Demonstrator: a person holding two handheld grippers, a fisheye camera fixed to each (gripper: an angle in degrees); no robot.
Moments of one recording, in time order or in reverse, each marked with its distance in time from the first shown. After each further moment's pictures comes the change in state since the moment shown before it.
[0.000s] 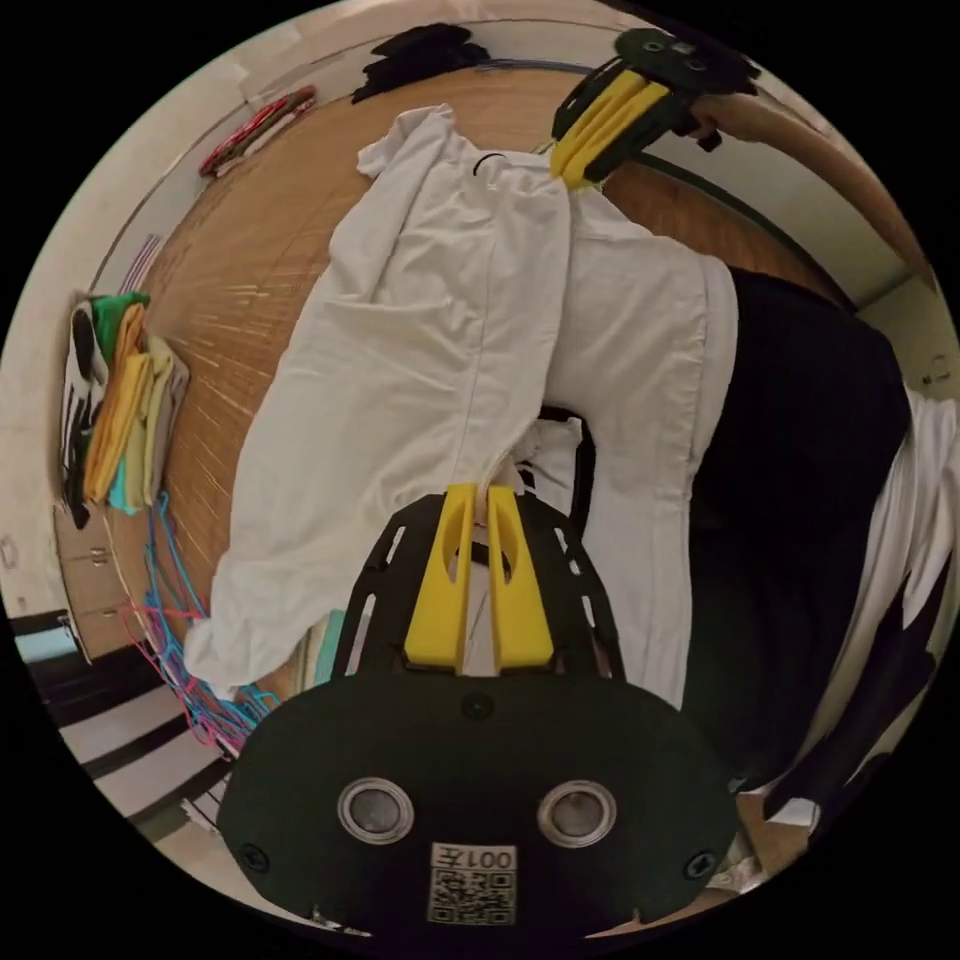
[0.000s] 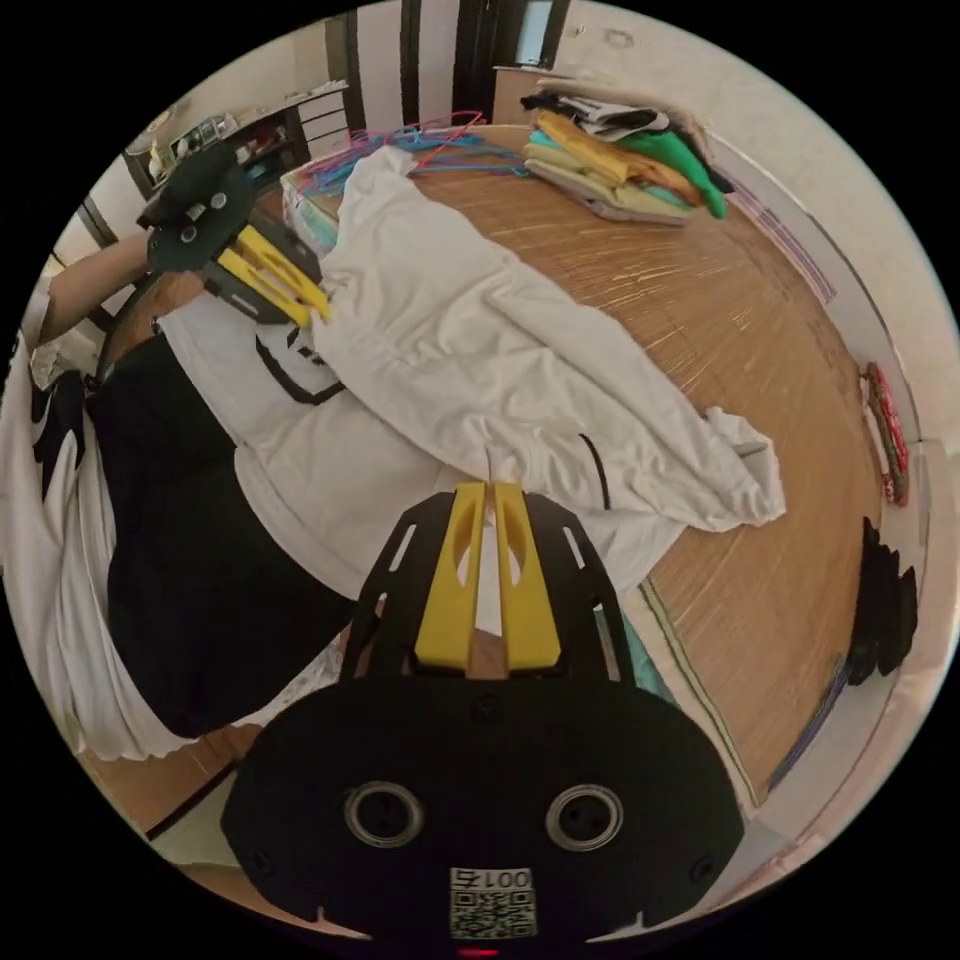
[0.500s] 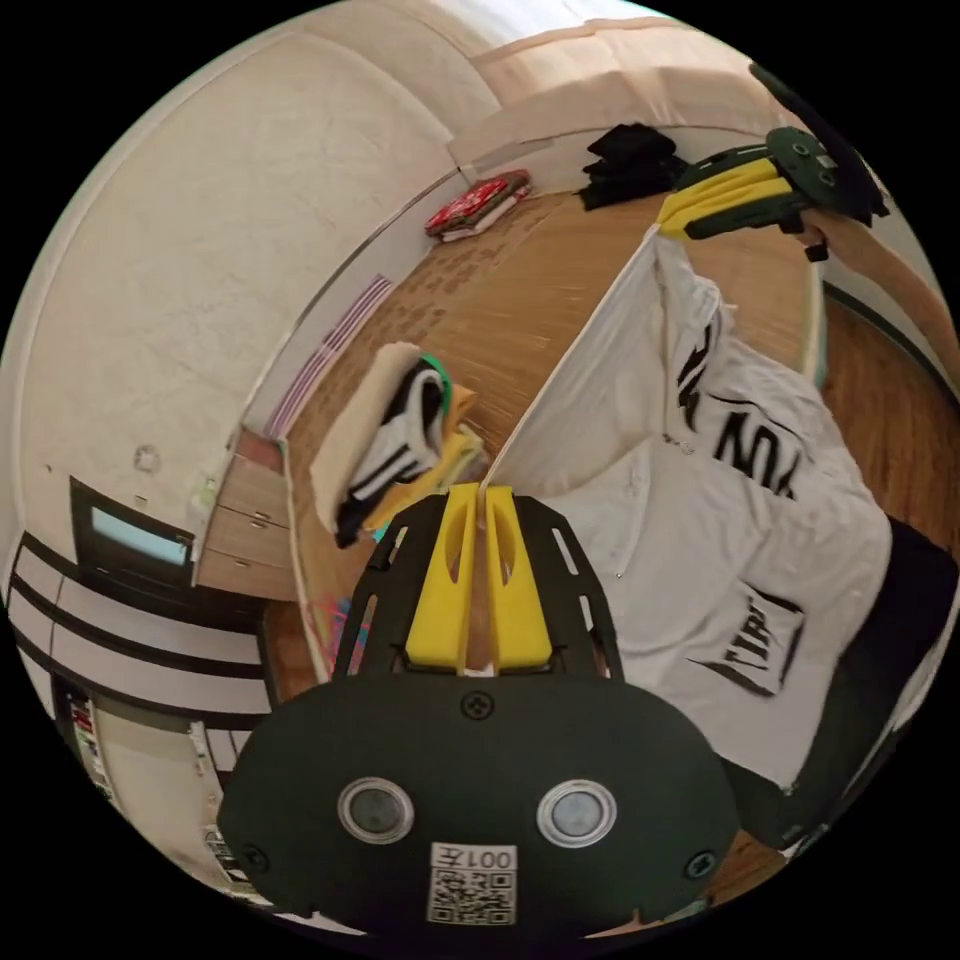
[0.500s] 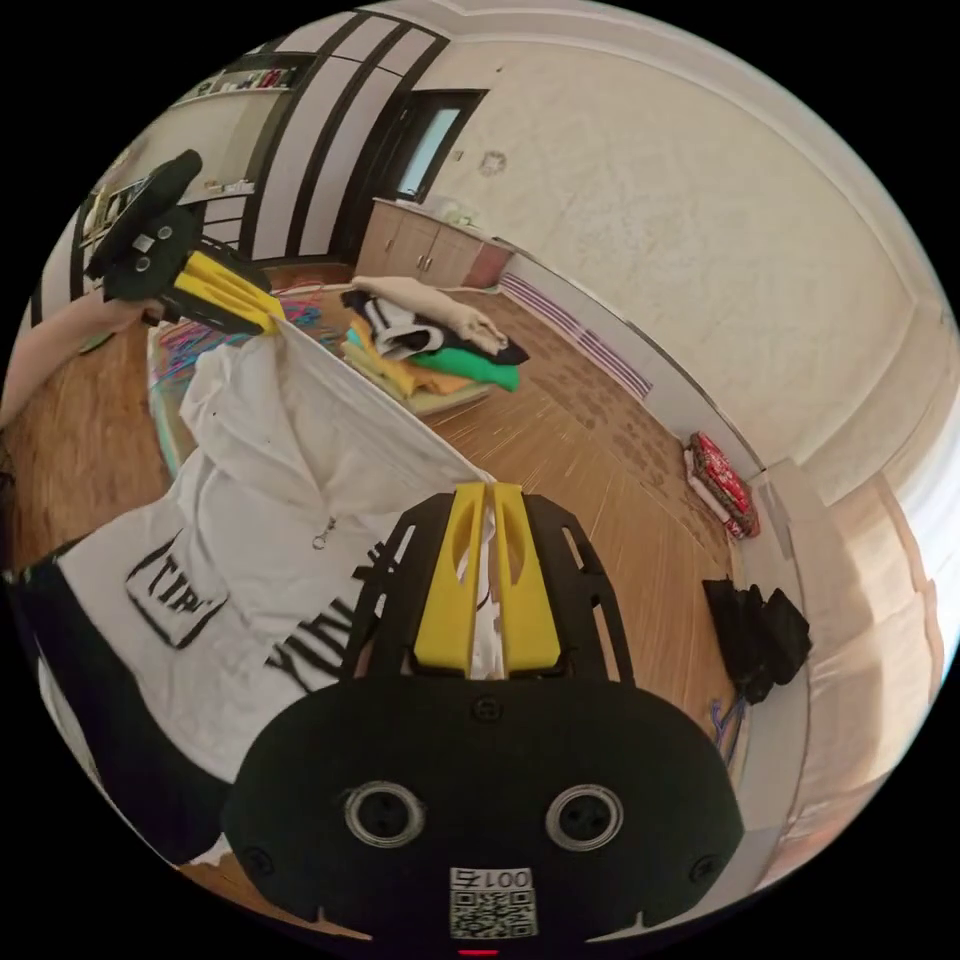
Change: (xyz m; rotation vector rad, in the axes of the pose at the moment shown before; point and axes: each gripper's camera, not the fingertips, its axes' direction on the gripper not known) left arm -0.113 -0.063 -0.100 0.225 -0.530 -0.246; right arm 0.081 -0.093 -0.071 0.347 0.412 0.119
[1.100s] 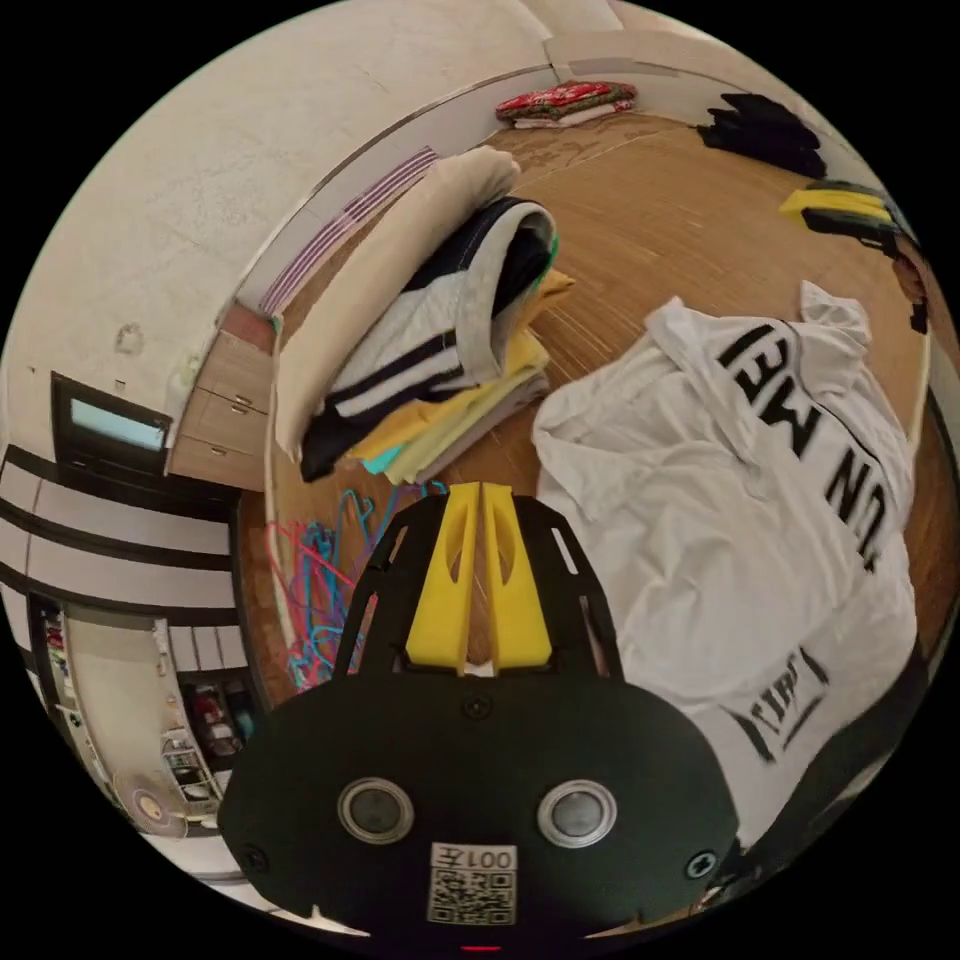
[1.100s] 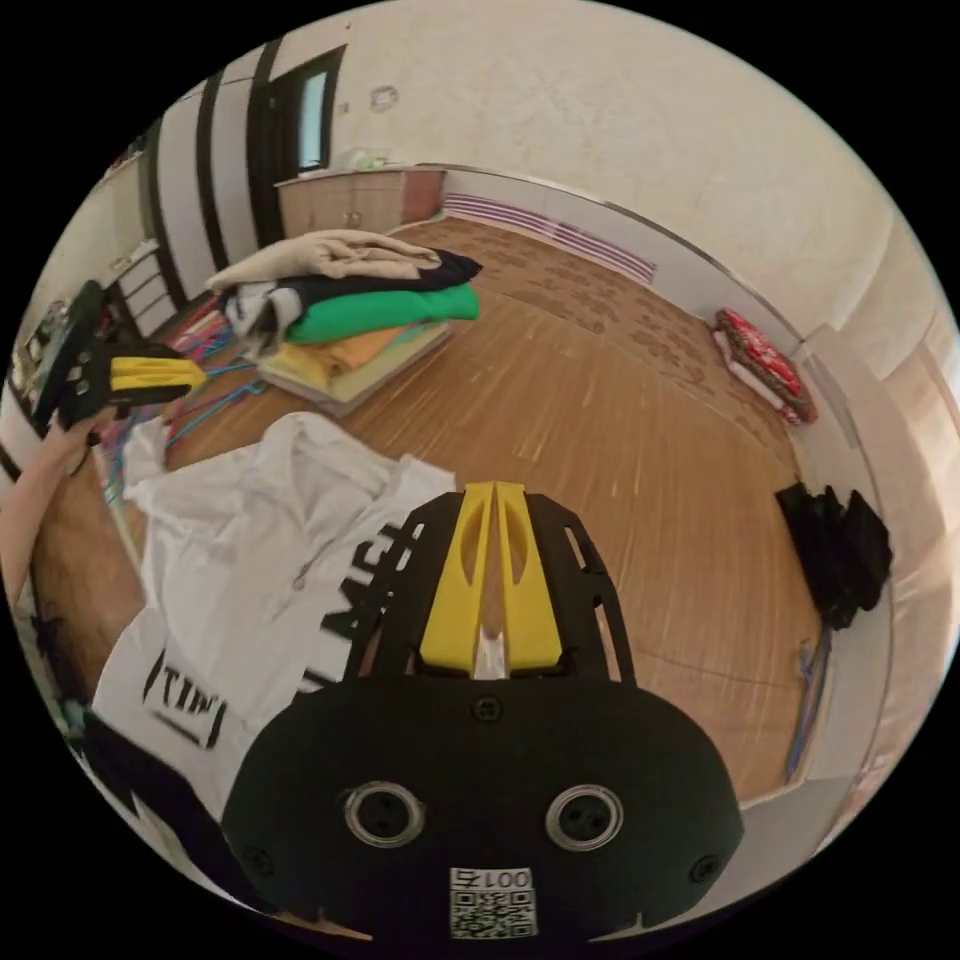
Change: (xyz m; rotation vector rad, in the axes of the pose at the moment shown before) left arm 0.008 0.010 0.113 -0.257 0.163 -0.192; right arm 0.053 0.026 0.112 -0.196 -0.214 0.230
